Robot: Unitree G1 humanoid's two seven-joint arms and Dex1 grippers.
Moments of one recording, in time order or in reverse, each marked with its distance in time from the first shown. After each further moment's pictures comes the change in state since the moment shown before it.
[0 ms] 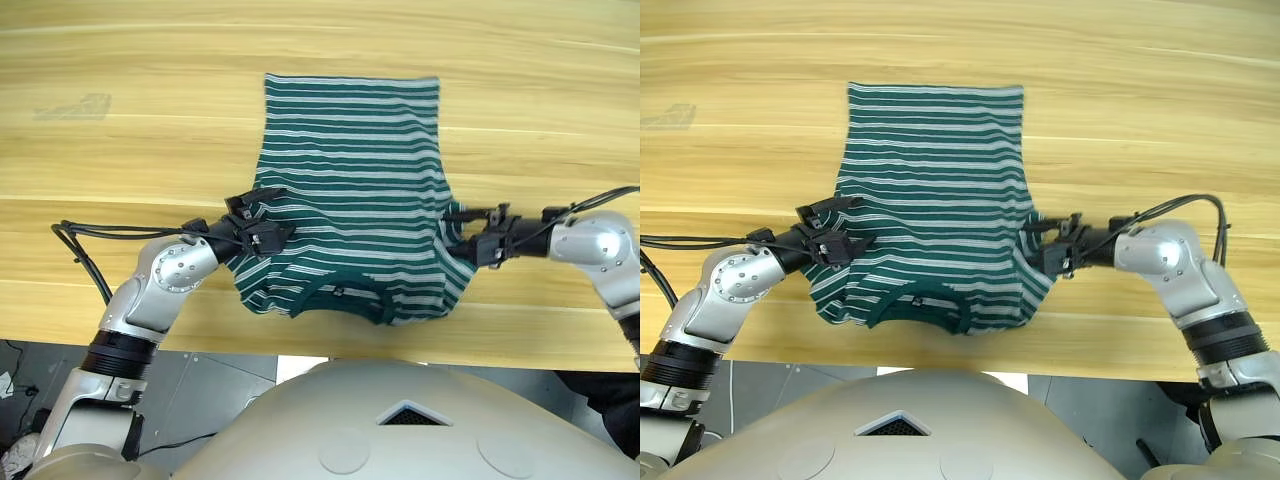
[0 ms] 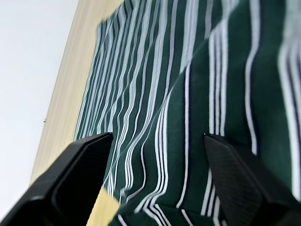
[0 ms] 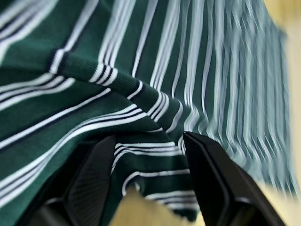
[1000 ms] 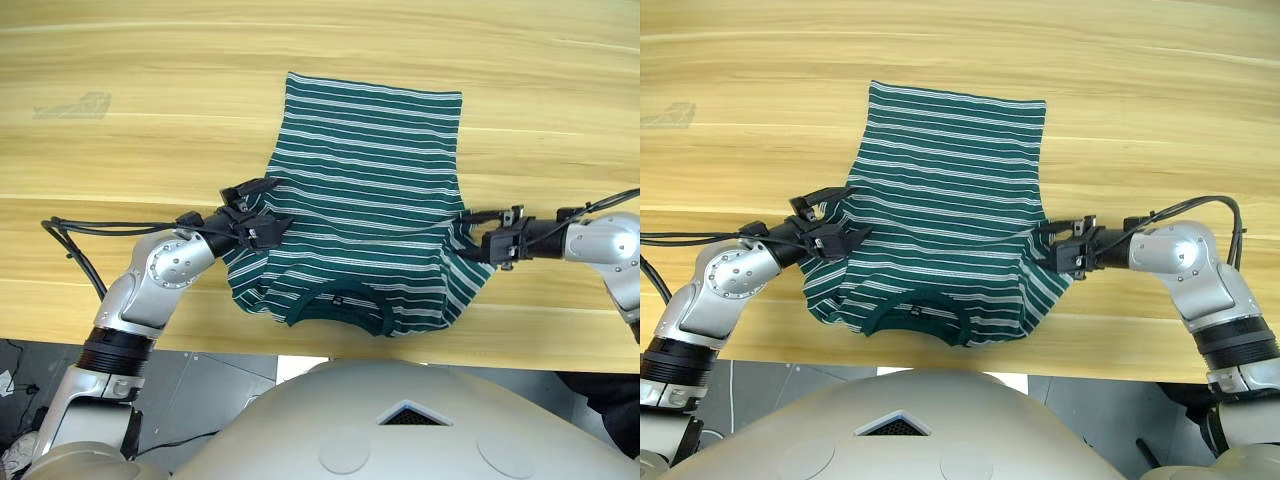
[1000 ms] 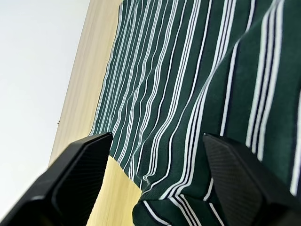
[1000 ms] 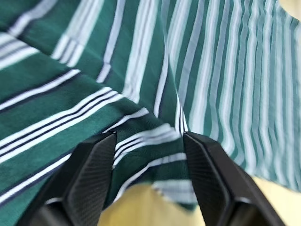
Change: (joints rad) left arm -0.013 0.005 0.022 -0.008 0.010 -0.019 0.019; right arm 0.016 -0.028 -0.063 0.015 0.084 0.052 0.071
